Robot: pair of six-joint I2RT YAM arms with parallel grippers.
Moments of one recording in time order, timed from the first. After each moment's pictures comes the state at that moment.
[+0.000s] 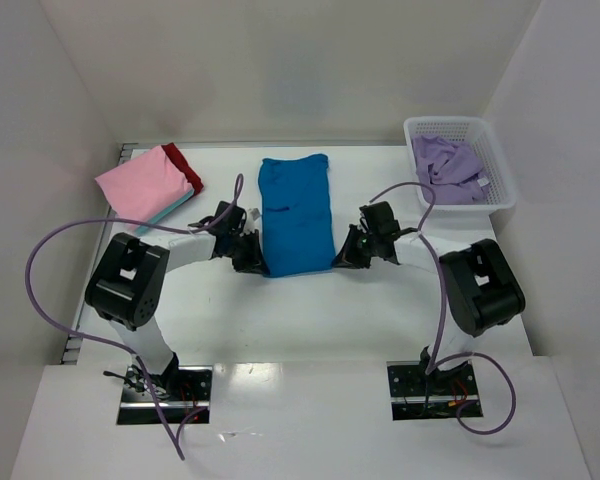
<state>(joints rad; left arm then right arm) -0.36 1.75 0.93 -0.23 0.42 -0.51 0.36 1.66 0.81 -0.10 -0.38 0.71</state>
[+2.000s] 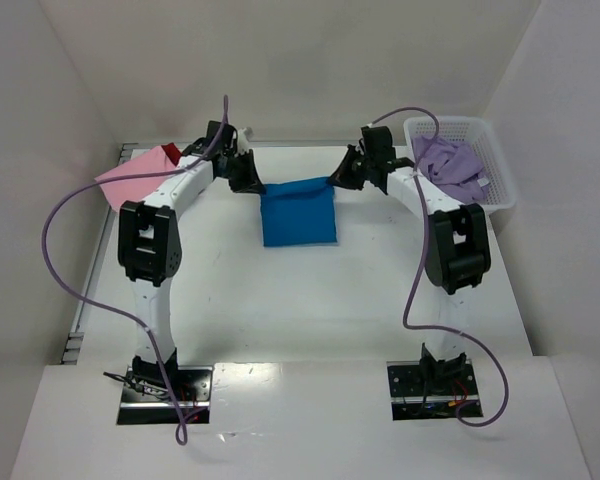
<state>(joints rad) -0.20 2.12 1.84 -0.63 0.43 -0.37 0.26 1.98 1.57 -0.28 -0.31 0.67</state>
